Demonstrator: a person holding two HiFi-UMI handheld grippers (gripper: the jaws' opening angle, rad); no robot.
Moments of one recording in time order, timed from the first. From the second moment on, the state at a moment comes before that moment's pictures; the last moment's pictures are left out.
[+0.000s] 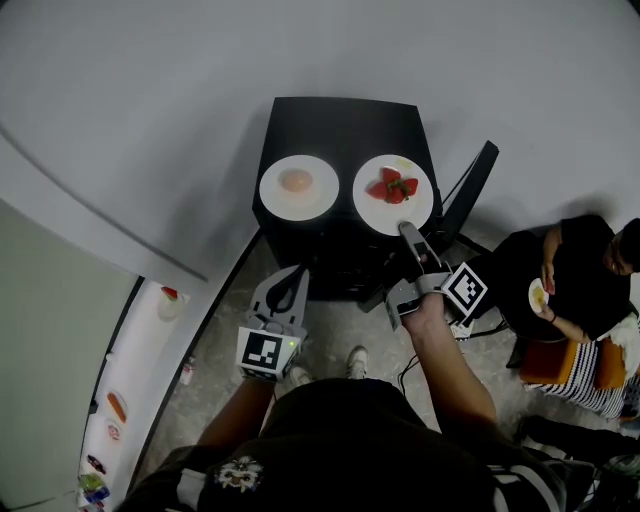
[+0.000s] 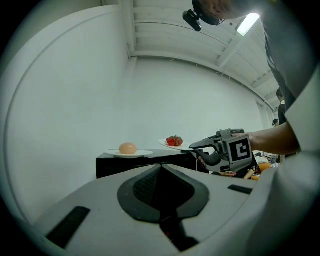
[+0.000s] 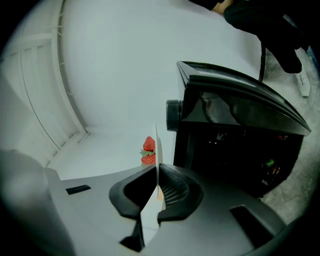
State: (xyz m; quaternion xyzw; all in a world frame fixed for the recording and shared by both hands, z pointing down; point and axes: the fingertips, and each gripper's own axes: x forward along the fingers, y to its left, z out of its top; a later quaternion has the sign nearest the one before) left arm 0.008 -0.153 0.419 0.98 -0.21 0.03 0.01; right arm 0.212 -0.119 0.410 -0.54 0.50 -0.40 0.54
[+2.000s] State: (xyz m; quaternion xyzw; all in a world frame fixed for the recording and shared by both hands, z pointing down) left arm -0.002 -0.165 0.471 0.97 -0.24 0.06 0.02; right arm 0.172 -0.099 0.578 -0.58 0.44 -0.49 0.48
